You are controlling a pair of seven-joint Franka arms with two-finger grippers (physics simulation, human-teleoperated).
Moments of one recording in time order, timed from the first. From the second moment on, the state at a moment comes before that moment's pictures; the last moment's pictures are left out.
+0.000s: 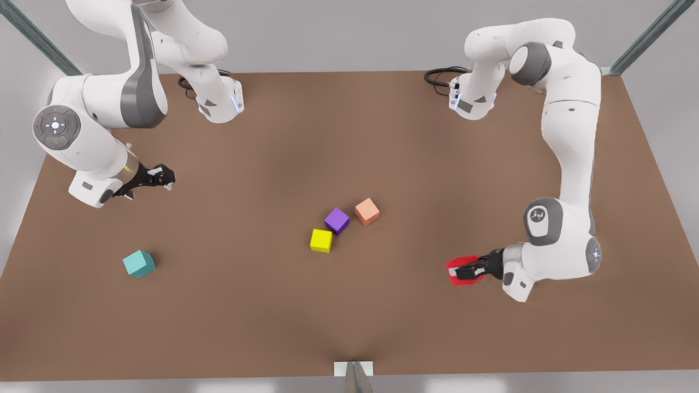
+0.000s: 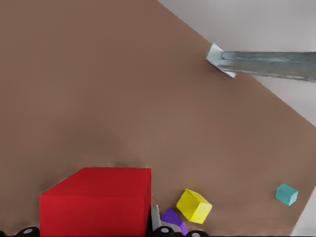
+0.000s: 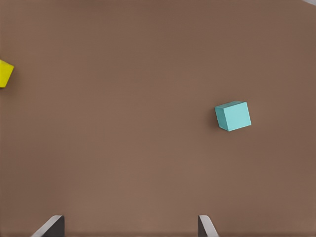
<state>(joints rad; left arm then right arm) 0.12 0.81 -0.44 -1.14 -0.42 1.84 -0.40 0.03 0.08 0.08 -1.61 -0.09 1.58 -0.18</state>
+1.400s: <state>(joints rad) -0.04 1.11 -0.74 -0.95 -0.70 2.07 0.23 0.24 0.81 0.10 -1.17 1.39 1.96 -1.43</state>
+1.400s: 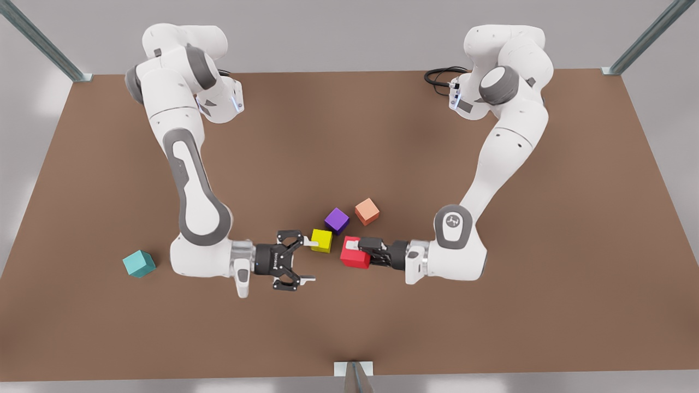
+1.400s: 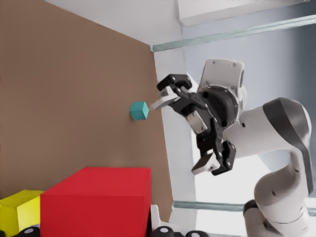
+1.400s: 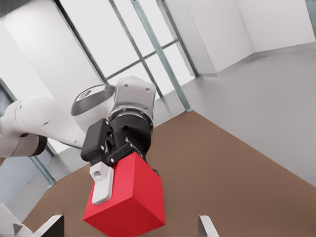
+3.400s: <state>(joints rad) -0.04 1.12 -0.75 -0.95 -0.80 2.07 -0.05 0.36 0.93 0.17 -1.10 1.47 2.08 -2.00</state>
